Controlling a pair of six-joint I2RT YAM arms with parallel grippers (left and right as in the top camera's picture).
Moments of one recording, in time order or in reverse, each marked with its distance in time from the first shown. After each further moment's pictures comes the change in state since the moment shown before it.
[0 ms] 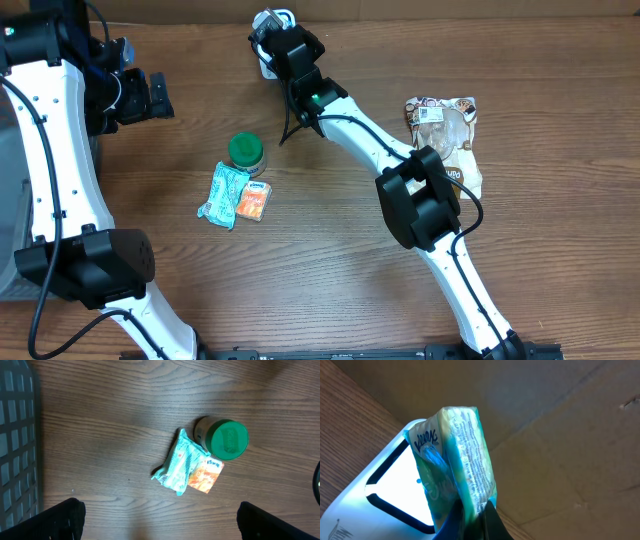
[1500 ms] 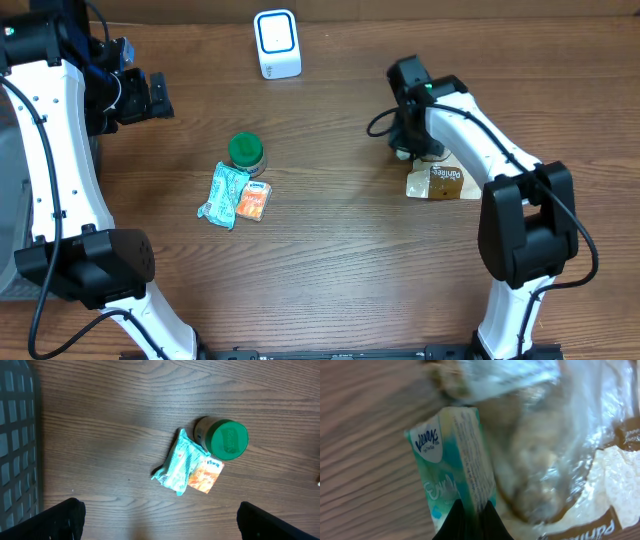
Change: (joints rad) left arm 0.000 0.000 0.001 0.000 0.000 0.000; right arm -0.310 -0.552 -0.659 -0.967 -0.244 1.136
